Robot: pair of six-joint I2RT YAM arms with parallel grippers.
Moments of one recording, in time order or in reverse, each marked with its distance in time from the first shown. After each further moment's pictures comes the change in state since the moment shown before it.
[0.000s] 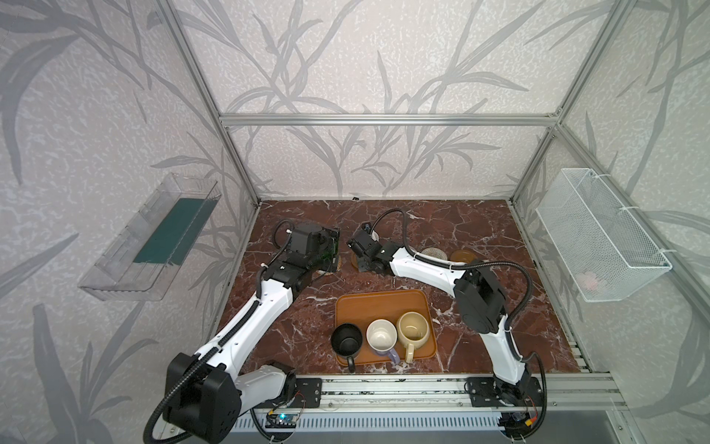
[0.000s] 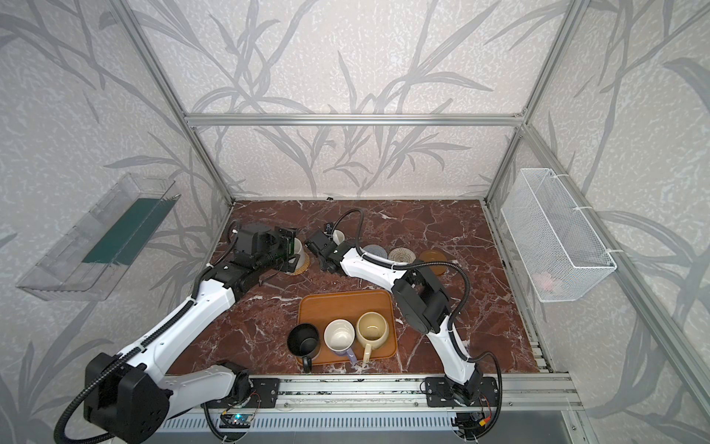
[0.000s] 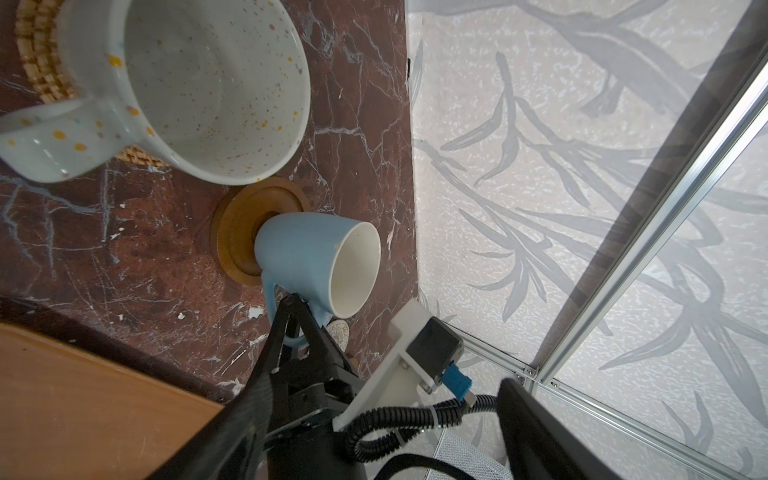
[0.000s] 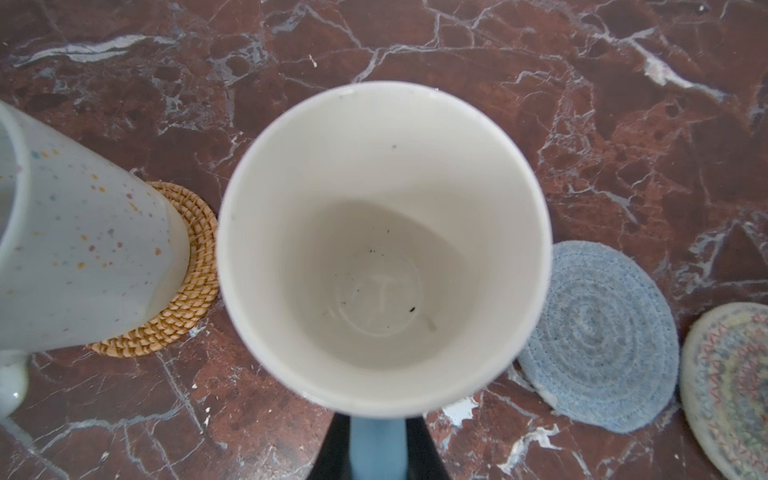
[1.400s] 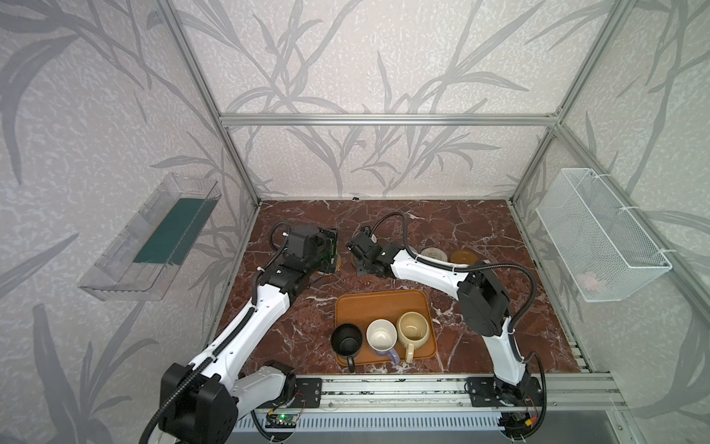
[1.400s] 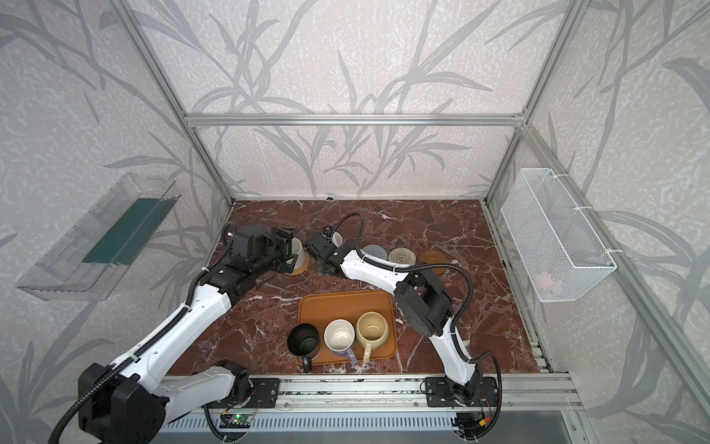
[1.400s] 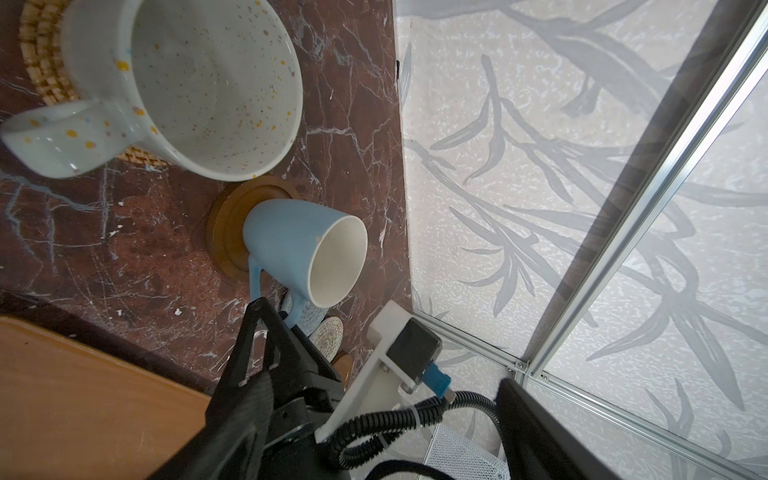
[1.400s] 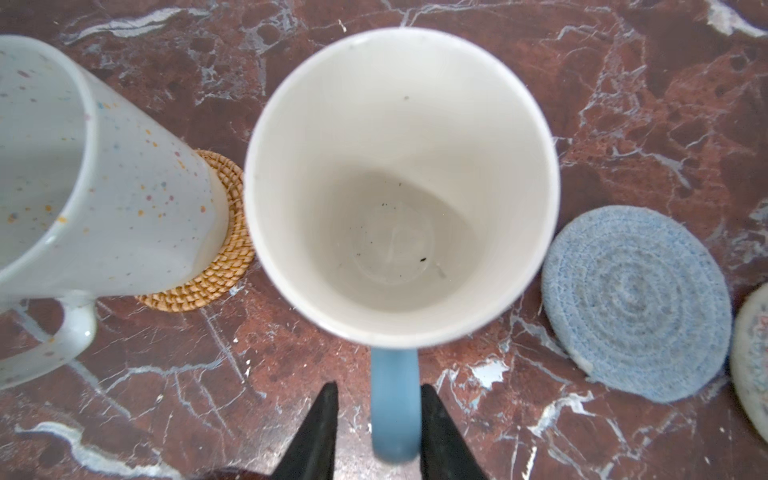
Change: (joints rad) left arm 0.000 -0.057 -0.016 -0.010 -0.008 0.002; right arm 0.032 -0.057 -0.047 -0.011 -0.074 0.064
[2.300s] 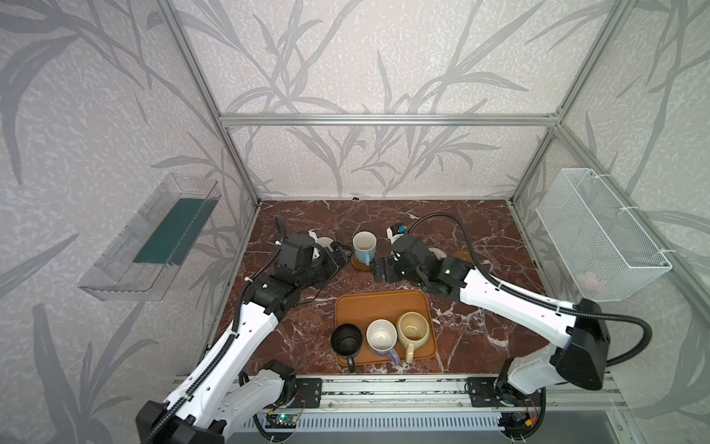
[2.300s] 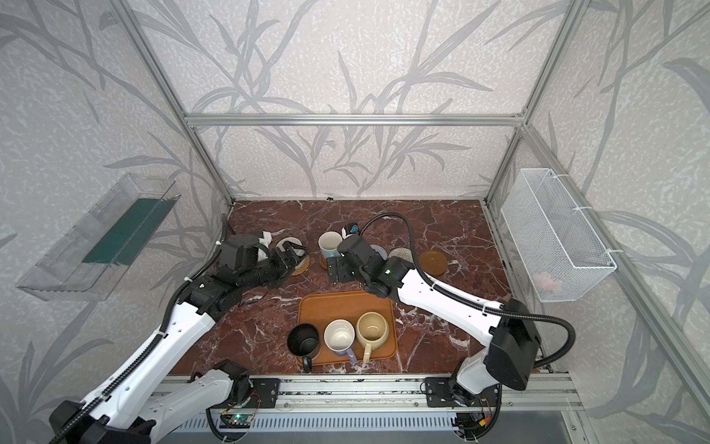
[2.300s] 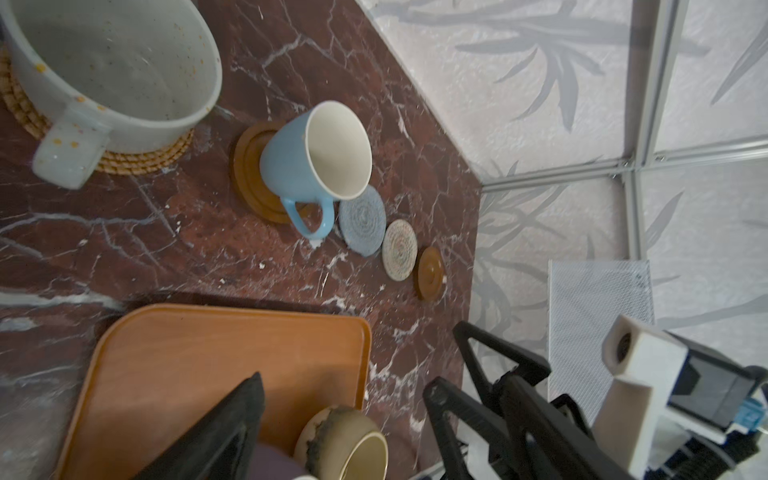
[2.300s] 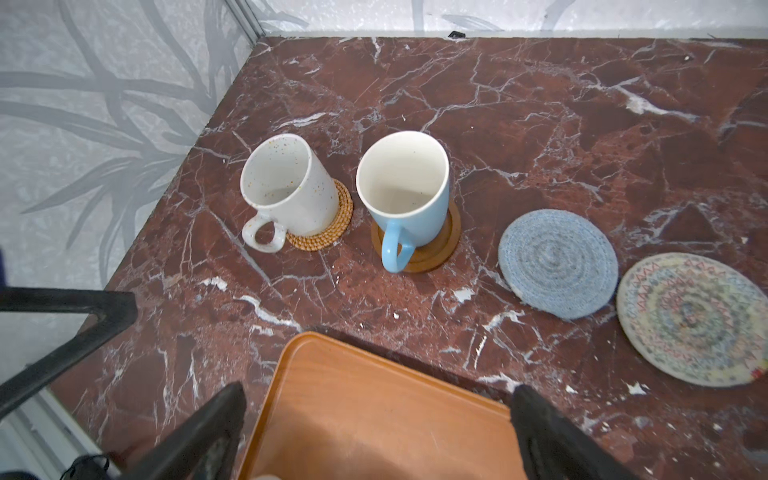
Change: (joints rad) left arm -0.104 -0.152 0.062 -0.315 0.167 0.653; right arm 0.007 -0.663 -0.484 0.115 -0.138 -0.085
